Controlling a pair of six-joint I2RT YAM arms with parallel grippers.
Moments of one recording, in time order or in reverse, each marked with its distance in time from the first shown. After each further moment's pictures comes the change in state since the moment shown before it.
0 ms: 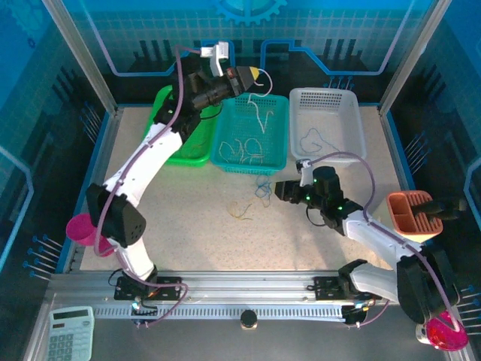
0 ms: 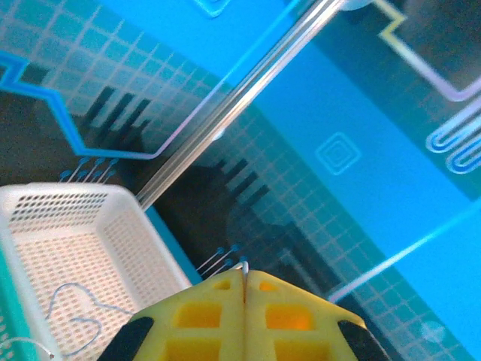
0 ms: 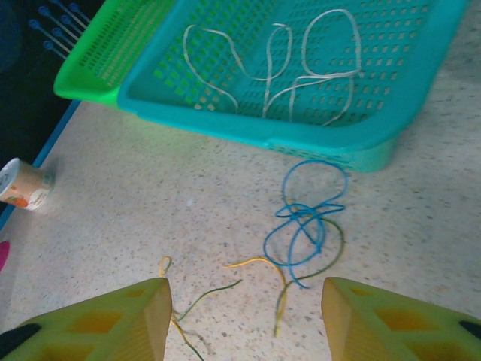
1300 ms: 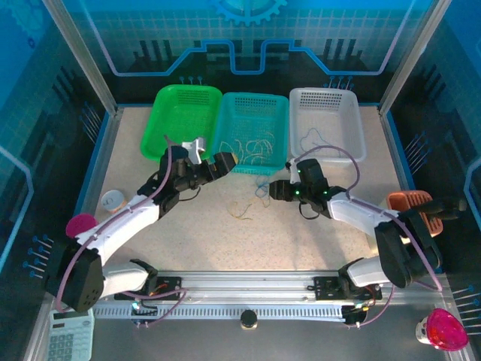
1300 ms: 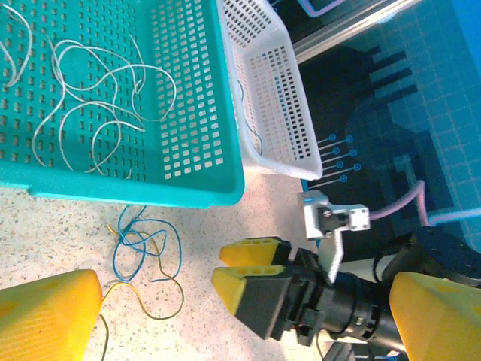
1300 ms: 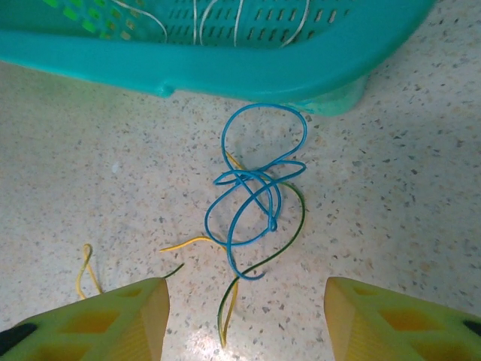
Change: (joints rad) left arm -0.022 -0.582 -1.070 0.122 -0.129 -0.119; right arm 0.043 0.303 0.145 -0.090 0.064 -0.013
